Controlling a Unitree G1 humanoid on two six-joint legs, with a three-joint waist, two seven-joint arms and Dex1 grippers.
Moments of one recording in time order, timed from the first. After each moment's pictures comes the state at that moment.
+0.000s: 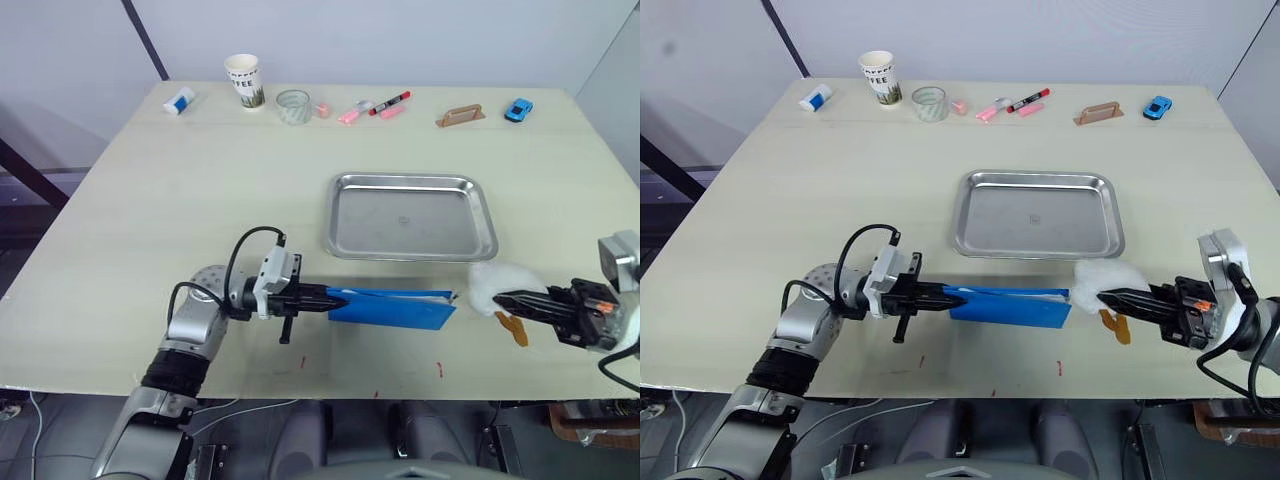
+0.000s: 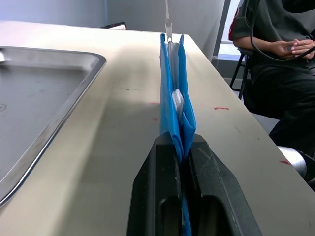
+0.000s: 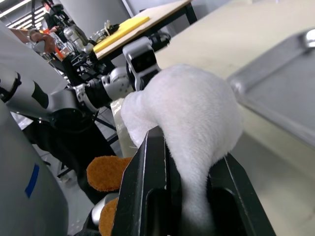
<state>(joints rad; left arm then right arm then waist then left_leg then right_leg) -0.36 0.54 -0.15 0.19 -0.43 0.01 -1.48 0.06 -0.87 -0.40 -0.44 1.12 0.75 1.09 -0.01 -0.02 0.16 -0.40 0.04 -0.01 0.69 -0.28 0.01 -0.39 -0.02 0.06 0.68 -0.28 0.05</state>
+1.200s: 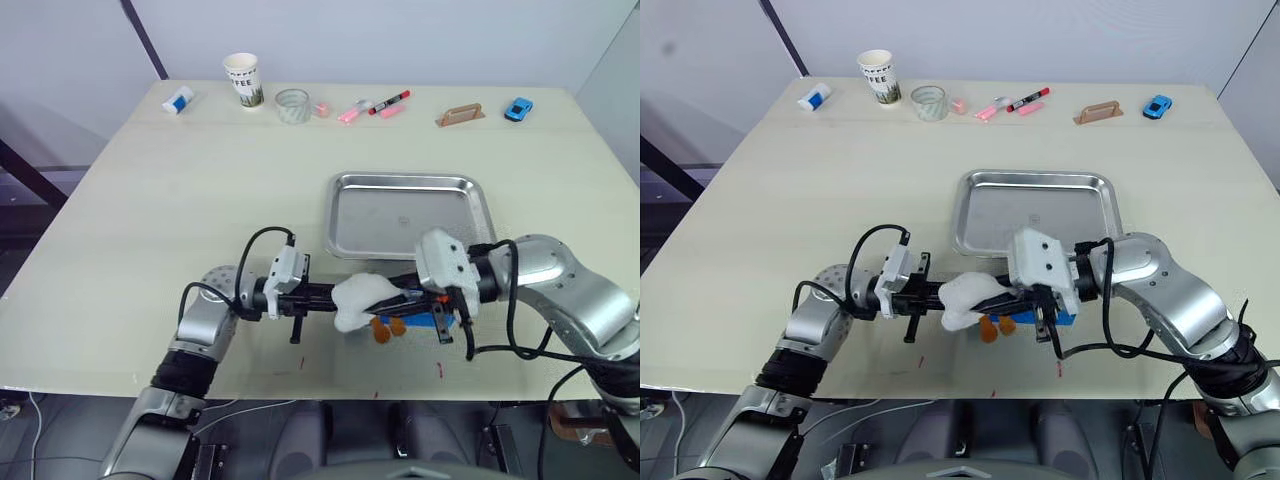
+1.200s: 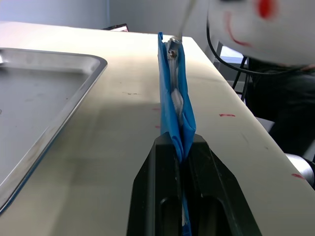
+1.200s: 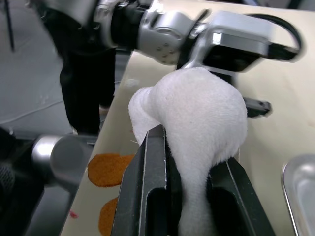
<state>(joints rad) -0.36 0.49 -0.16 0.17 -0.41 0.04 -1.43 -0.54 -0.73 0.35 -0.55 0.47 0.54 1.12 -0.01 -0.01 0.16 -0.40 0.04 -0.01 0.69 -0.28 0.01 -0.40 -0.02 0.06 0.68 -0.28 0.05</state>
